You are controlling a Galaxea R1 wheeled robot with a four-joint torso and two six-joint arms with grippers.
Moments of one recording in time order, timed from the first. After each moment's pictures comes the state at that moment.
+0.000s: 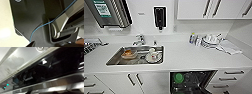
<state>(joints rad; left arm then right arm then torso) 1.55 3.04 -2.75 0.68 -0.05 -0.54 -1.05 2.60 -2.09 -0.37 0.03 0.71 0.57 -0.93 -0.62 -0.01</state>
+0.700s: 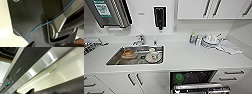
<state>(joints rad) 1.55 3.04 -2.75 0.68 -0.05 -0.54 -0.81 2.48 -1.90 -0.35 0.09 0.88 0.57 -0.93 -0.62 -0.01</state>
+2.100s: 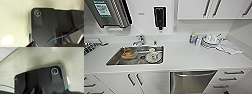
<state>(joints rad) 1.55 2.94 -2.83 0.55 -0.33 -0.52 -1.40 2.56 -2.22 -0.83 0.19 0.94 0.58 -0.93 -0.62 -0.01</state>
